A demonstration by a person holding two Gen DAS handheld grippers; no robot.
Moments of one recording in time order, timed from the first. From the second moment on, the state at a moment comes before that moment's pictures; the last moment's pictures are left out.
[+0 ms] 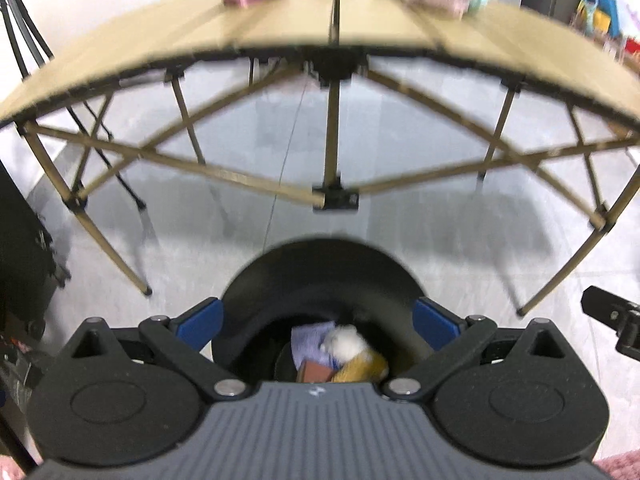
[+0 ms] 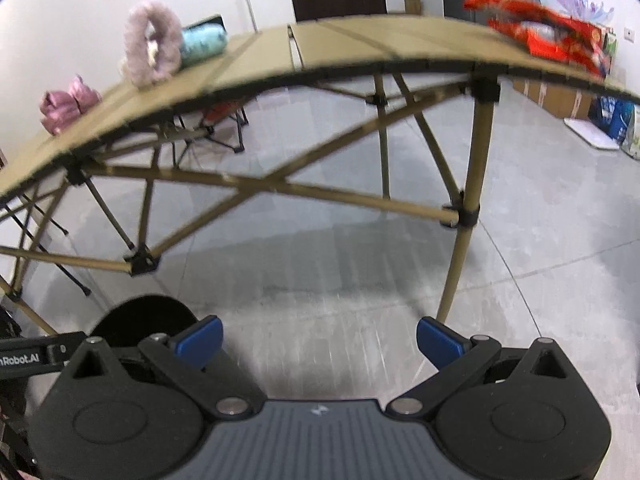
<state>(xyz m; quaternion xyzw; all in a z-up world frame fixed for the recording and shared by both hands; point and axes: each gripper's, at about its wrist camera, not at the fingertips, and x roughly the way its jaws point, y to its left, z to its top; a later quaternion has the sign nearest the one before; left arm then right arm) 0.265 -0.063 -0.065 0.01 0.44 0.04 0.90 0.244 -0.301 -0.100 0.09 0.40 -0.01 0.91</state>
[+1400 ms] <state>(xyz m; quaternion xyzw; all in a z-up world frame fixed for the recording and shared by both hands) 0.306 0.009 0.048 -0.06 0.23 0.11 0.96 0.318 -0.217 0.033 0.02 0.08 0.06 0.99</state>
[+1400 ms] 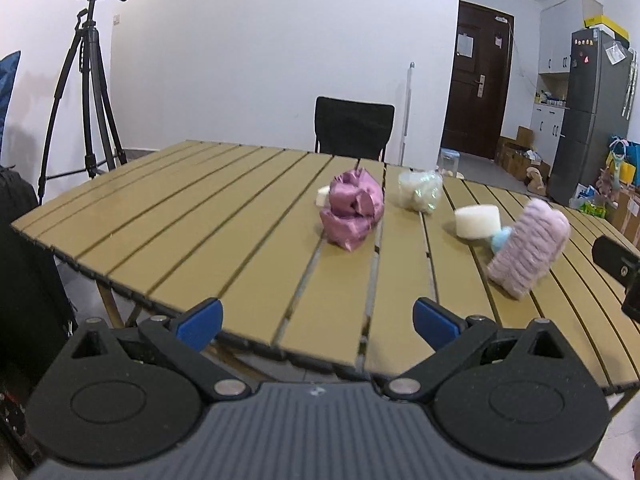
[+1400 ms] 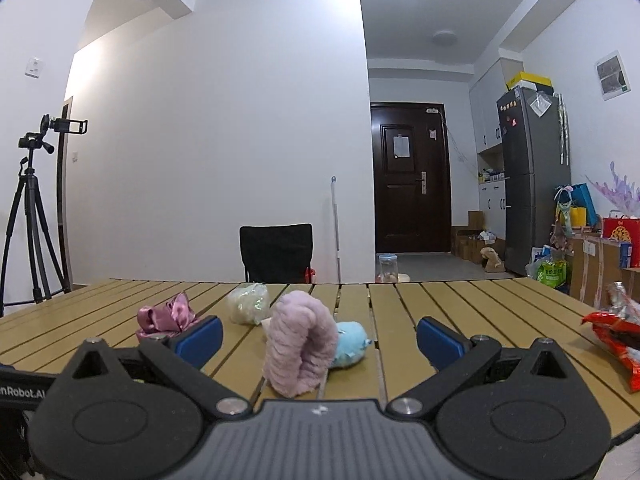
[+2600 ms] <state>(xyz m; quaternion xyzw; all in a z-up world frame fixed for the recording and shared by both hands) 0.403 0.067 0.051 -0.06 0.24 0.13 0.96 0.462 -0.183 0.005 0.08 0.23 0.03 0.97</state>
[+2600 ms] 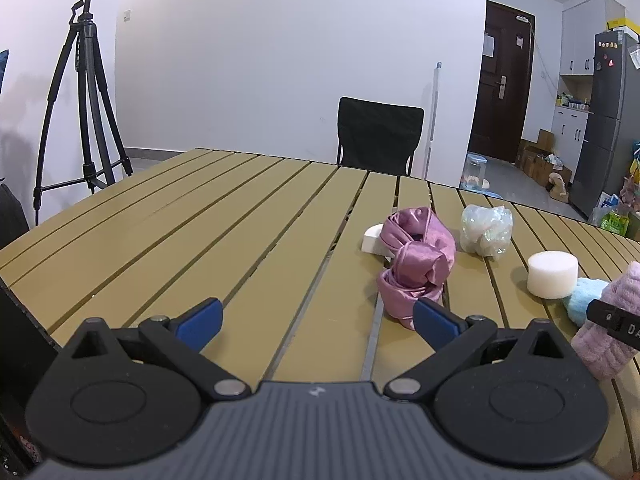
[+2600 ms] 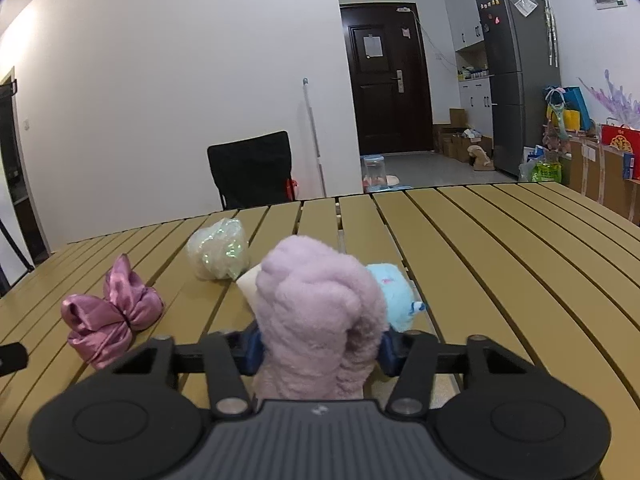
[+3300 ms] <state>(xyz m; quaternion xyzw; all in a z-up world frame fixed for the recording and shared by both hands) 0.433 0.033 0.063 -0.04 0.23 0.10 0.97 0.428 -0.248 0.018 0.12 0.18 0.02 0.98</state>
